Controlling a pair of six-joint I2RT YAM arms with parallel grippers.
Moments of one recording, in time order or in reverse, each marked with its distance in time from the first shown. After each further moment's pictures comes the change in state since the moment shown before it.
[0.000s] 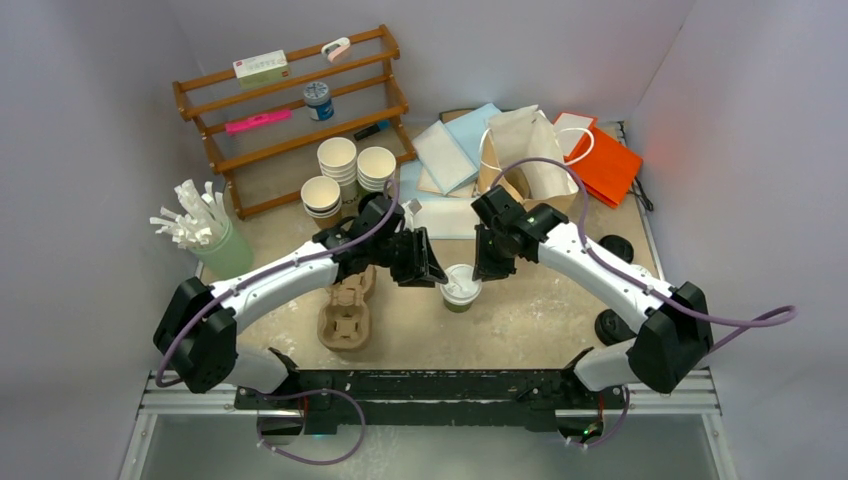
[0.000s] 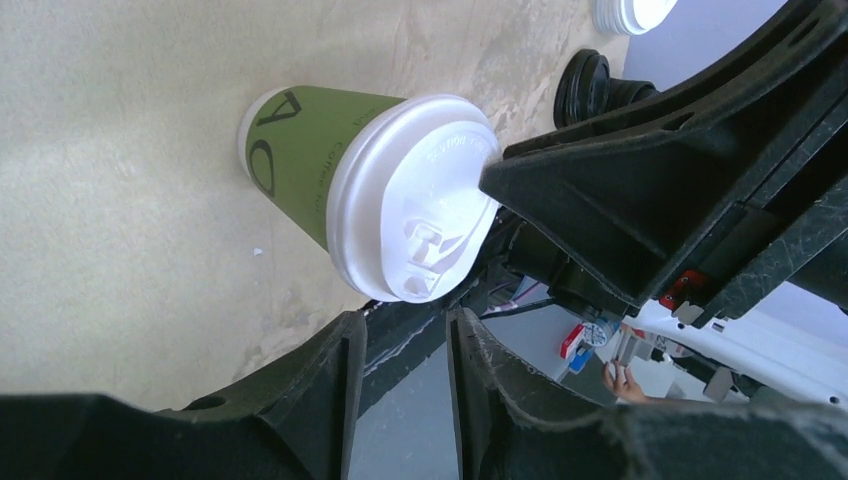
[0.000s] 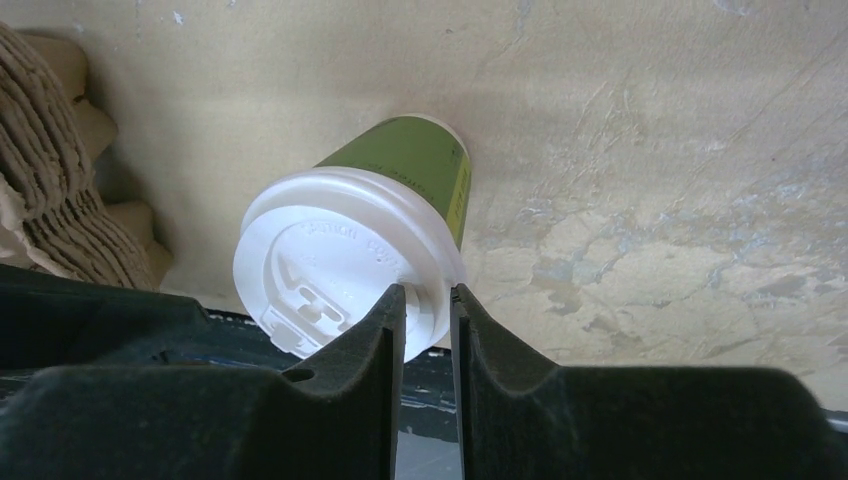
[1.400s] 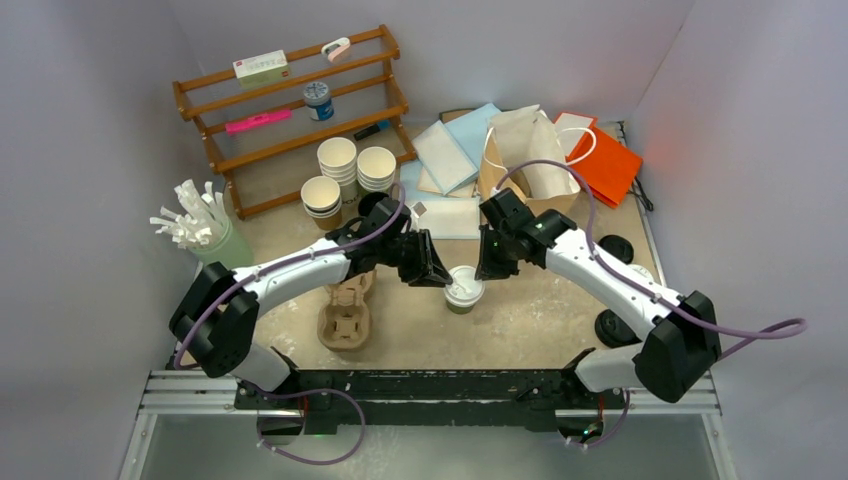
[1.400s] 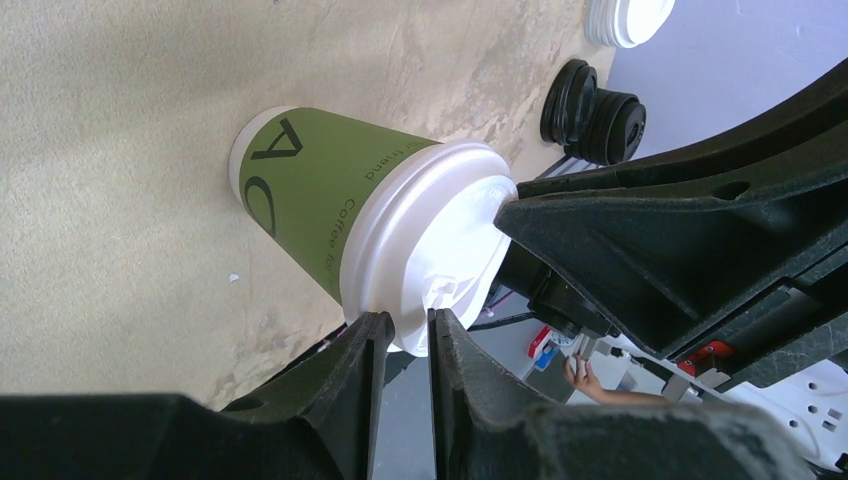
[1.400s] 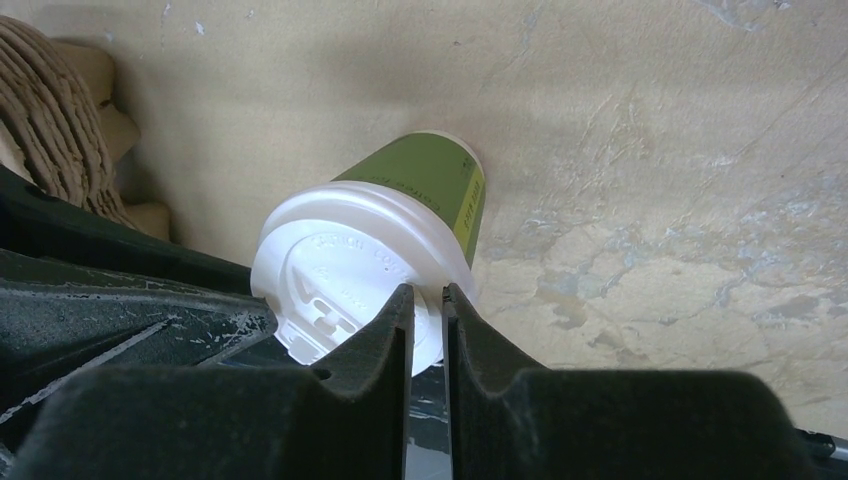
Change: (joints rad) left arm -0.004 0.097 -0.025 0.126 0.051 -0.081; right arm -0.019 -0.043 -0.058 0.064 -0.038 -0.014
